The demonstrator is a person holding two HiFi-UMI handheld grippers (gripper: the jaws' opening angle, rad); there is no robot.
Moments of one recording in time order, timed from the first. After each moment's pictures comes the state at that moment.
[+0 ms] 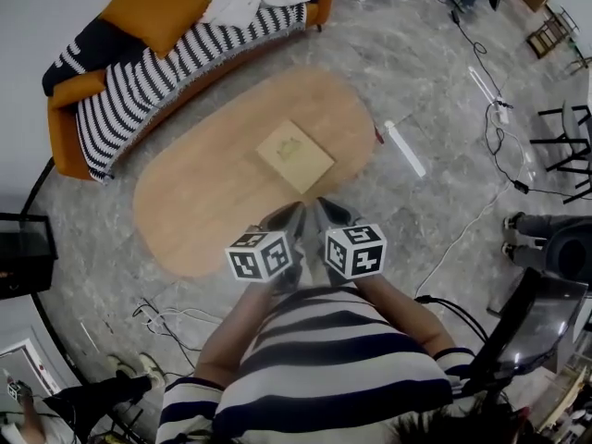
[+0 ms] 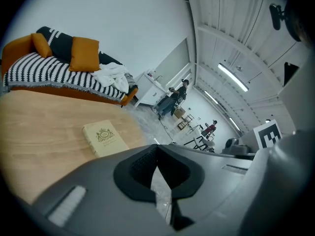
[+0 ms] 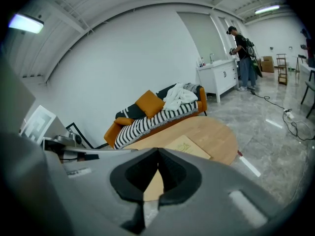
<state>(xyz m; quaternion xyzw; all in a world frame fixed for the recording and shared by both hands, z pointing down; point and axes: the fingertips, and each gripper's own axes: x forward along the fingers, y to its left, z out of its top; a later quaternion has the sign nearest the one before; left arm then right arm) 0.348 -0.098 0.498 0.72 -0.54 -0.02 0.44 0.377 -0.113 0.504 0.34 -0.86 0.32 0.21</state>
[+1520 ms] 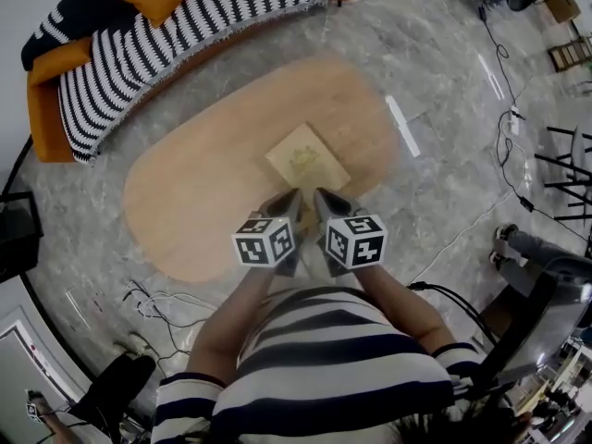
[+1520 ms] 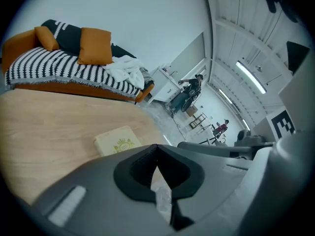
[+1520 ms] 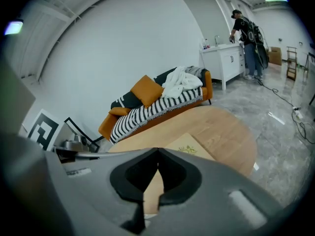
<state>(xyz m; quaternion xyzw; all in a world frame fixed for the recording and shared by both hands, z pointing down) 0.268 -0.195 0.579 0.67 -0.56 0.01 0.49 0.303 -0.207 0.570 0.31 -0.84 0.35 0.28</state>
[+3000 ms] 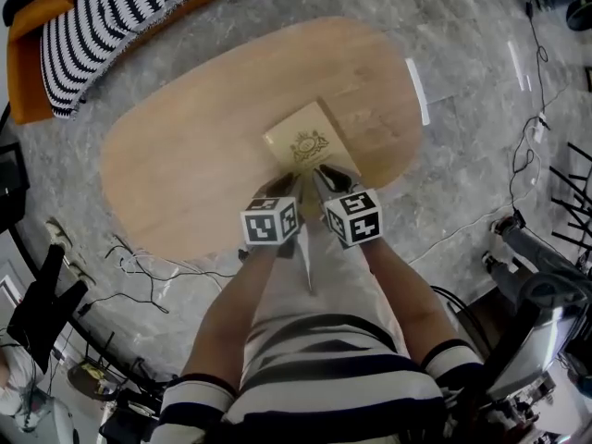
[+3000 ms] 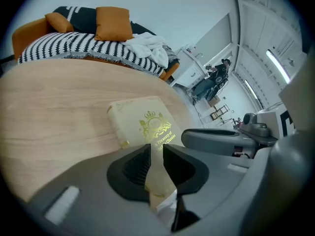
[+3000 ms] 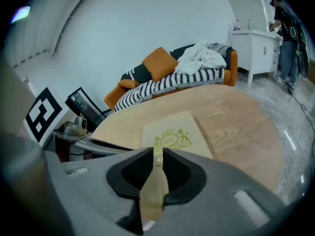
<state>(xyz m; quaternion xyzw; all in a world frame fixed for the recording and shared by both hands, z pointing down) 0.271 -0.206 0.731 0.57 -0.59 0.08 0.57 0.299 -0.239 0.716 0.18 -0.85 0.30 0.39</state>
